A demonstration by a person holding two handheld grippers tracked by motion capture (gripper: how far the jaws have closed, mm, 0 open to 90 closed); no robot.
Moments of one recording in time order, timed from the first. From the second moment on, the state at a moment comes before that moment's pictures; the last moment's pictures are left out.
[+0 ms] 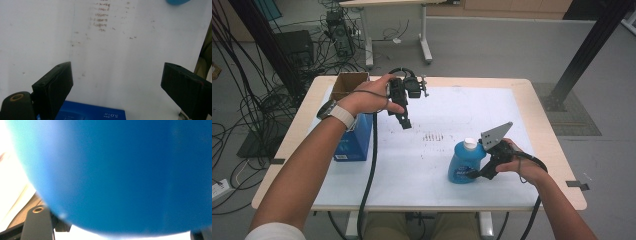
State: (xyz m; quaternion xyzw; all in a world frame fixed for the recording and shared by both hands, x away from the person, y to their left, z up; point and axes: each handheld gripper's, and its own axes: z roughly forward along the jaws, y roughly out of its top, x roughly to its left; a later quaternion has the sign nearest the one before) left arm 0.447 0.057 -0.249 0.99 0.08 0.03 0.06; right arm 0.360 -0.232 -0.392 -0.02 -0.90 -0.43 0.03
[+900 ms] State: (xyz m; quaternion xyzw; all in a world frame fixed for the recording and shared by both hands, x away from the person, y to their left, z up) left arm 0.447 0.058 -0.250 0.99 0.08 0.03 0.06; right arm 0.361 -0.231 -0.396 -0.02 -0.89 -0.45 0.04
